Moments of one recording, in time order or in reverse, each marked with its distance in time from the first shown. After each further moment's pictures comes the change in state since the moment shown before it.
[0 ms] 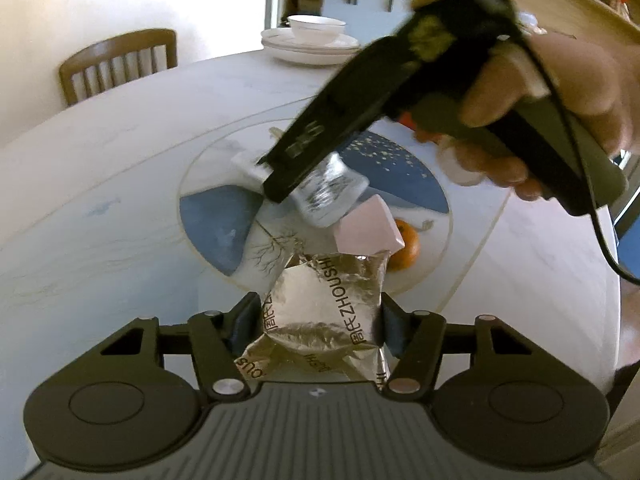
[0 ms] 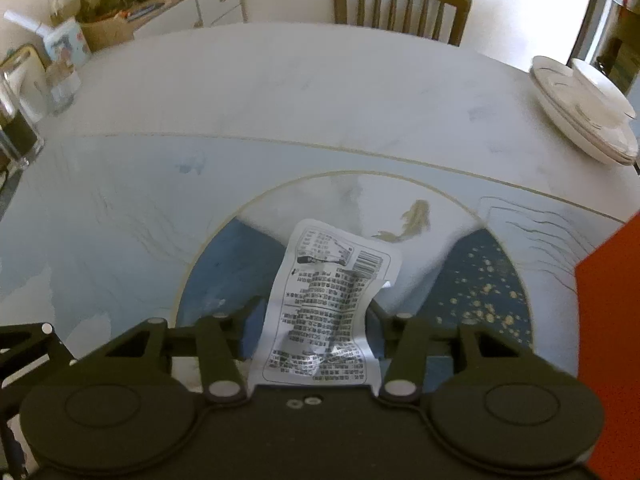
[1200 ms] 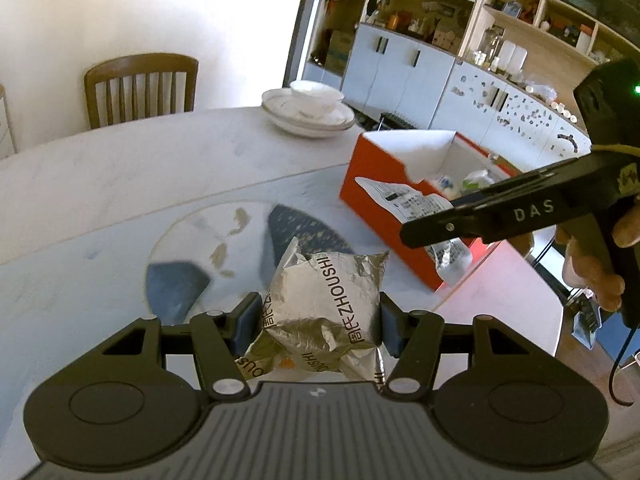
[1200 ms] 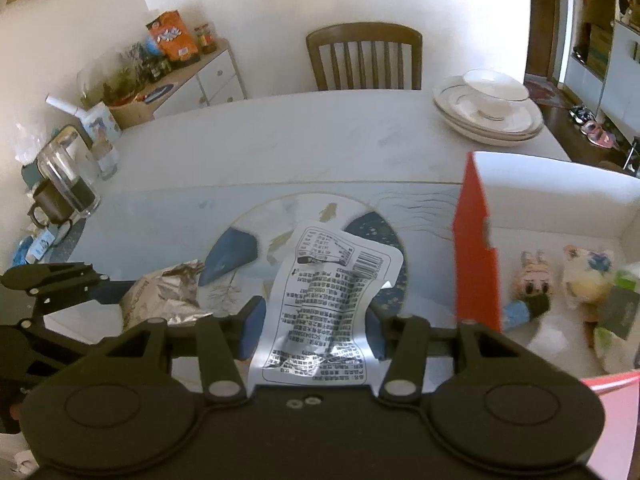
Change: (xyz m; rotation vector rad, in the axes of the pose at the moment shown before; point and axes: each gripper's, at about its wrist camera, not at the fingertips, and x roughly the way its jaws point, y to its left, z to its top) left arm -0.060 -0.067 0.064 -0.154 -0.116 0.011; right arm -0.155 -0.090 -0.069 0.111 -0.156 0.108
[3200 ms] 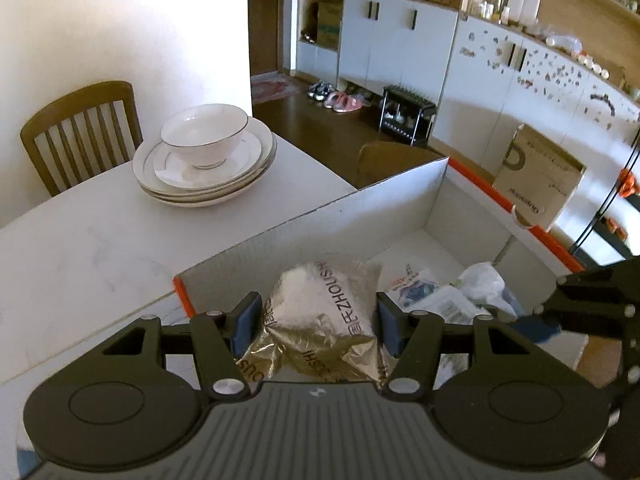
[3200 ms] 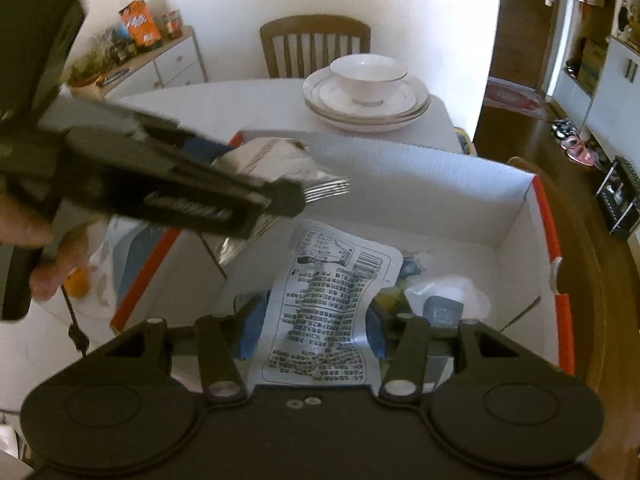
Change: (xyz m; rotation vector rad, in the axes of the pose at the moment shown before) left arm 0.236 -0.169 0.164 0.117 0.104 0.119; right arm -0.016 -0.198 -0.008 -0.132 0.057 -0.056
